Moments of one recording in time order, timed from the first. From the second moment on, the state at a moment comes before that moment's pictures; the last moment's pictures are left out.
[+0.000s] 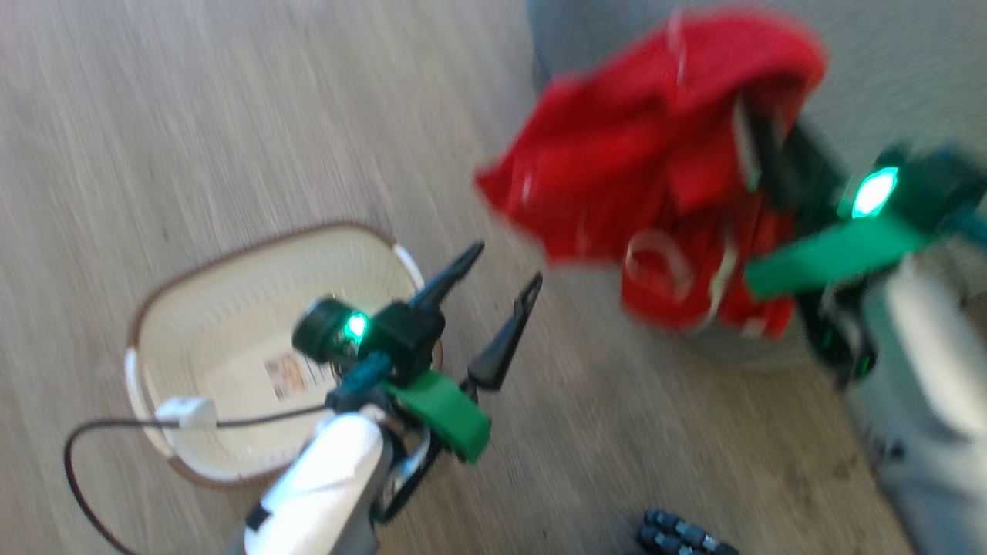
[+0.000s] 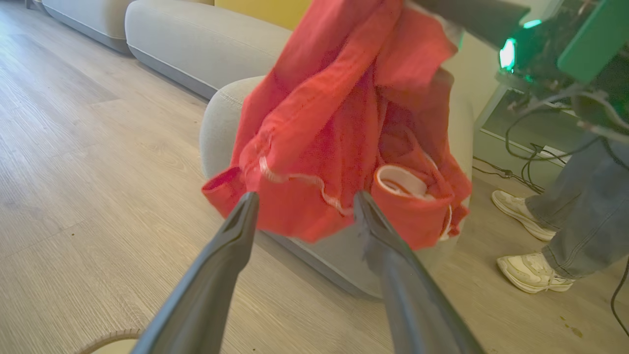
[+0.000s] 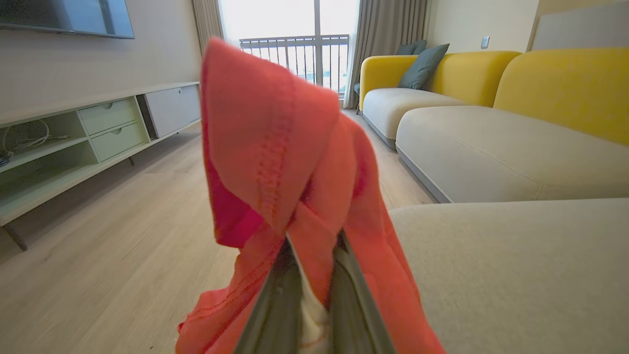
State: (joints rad) left arm -0.34 0.10 -0.59 0.17 -0.28 -0.05 -0.19; right arm -0.50 -0.27 0.28 0.22 0.46 0.12 -0.25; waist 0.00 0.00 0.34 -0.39
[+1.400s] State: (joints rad) left arm -0.47 0.22 -0.57 0.00 -0.22 0.02 -0.06; right arm -1.25 -0.50 -0.02 1.10 0.63 0.12 -0.25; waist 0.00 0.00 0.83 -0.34
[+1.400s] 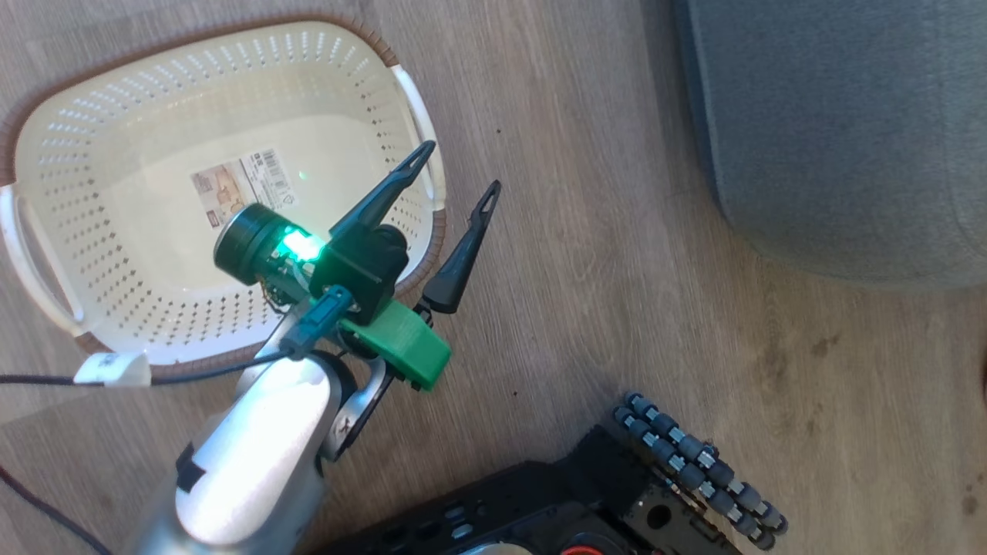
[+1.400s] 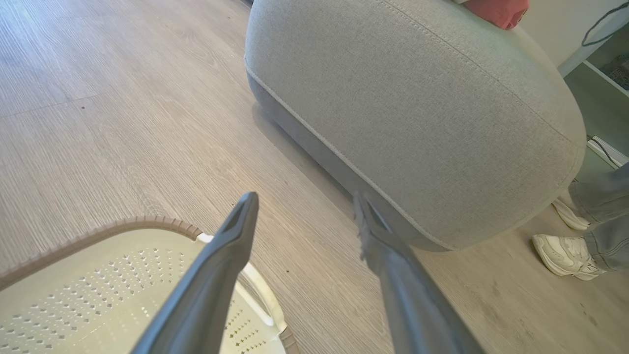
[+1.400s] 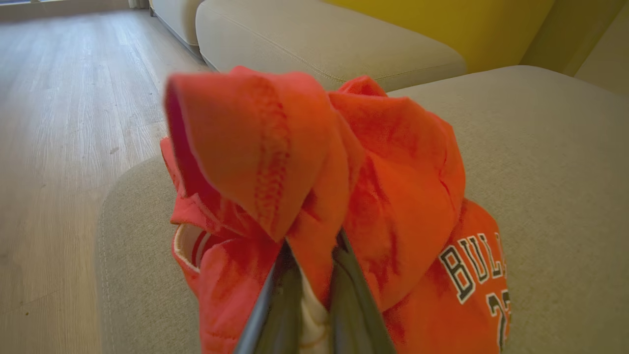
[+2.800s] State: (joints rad) left arm -0.22 0.13 -0.24 0.29 -0.39 0.07 -0.25; right arm -0.25 -0.12 -0.02 0.28 0.27 0.12 -0.25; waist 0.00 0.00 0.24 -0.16
